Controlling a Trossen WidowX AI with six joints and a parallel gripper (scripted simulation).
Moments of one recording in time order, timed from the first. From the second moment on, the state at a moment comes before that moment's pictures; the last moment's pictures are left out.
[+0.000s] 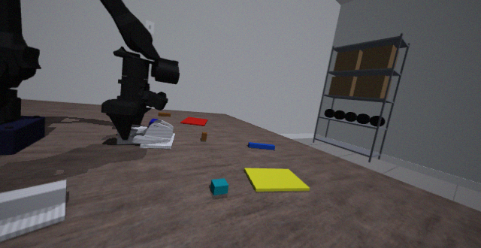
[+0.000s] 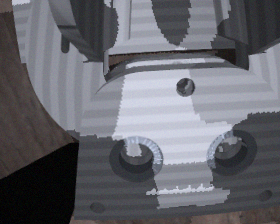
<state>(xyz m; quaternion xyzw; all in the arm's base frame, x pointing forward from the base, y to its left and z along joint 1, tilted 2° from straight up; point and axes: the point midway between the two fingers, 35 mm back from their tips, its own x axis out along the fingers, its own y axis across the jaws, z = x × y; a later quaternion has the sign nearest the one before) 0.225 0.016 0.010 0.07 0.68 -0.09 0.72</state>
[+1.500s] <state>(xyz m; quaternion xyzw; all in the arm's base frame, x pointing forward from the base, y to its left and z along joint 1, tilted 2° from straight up) 0.225 0.016 0.003 0.07 0.68 -0.09 0.72</state>
